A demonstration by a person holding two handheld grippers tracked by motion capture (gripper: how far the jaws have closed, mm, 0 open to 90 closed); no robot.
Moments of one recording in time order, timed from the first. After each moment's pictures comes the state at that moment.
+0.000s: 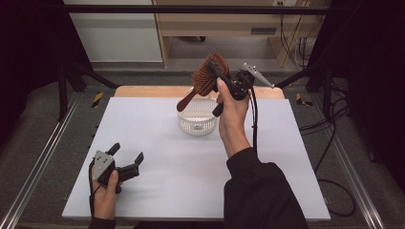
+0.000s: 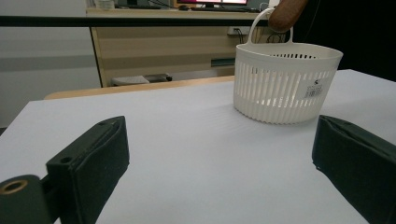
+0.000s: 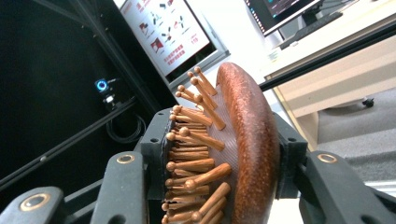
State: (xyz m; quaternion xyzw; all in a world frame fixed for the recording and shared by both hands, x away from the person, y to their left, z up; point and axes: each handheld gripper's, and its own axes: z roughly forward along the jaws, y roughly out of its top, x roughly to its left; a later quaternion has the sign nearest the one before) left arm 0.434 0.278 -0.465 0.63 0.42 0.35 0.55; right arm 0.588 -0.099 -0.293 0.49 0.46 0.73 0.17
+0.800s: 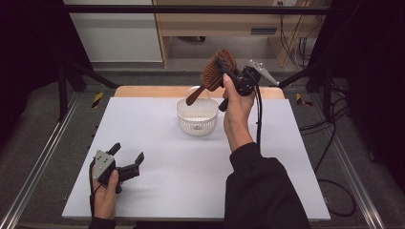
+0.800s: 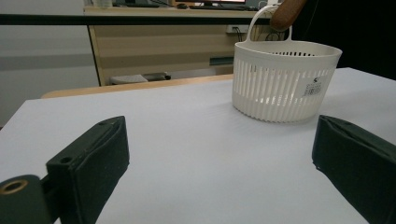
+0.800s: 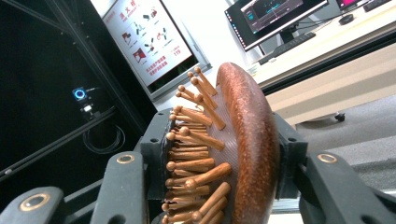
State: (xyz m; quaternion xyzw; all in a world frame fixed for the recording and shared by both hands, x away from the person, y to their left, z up) left arm 0.435 0.276 -0.466 0.63 0.42 0.35 0.55; right arm 0.602 -0.115 -0.293 0.50 0.45 0.72 0.21
